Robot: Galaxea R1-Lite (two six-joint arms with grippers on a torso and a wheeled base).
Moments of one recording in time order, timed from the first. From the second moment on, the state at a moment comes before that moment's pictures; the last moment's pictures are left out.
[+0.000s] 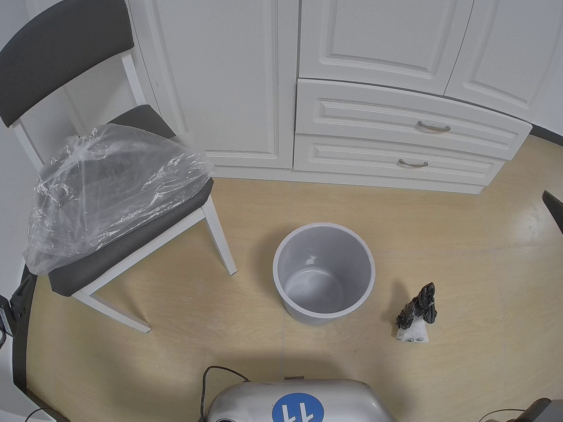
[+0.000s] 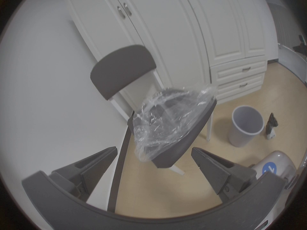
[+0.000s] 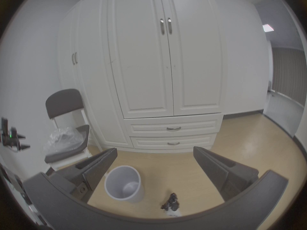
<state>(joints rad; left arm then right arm) 0.15 0.66 -0.48 -0.01 0.08 0.38 0.10 0.81 -0.51 -0.39 -0.02 0.09</state>
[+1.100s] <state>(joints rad) 0.79 1.15 -0.42 -0.30 -0.55 0.62 0.22 1.13 -0.60 -0.43 -0.10 0.37</state>
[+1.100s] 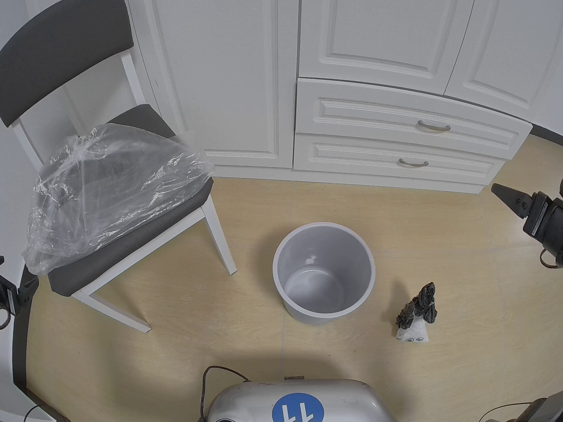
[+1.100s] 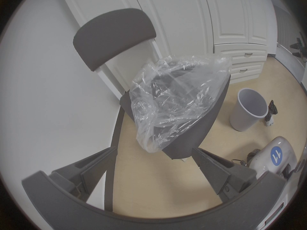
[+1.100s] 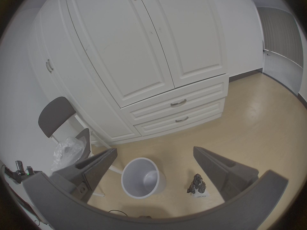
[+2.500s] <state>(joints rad) 0.66 1.61 -0.45 -0.88 -0.35 0.27 0.25 1.07 -0.58 -0.49 -0.03 0.39</state>
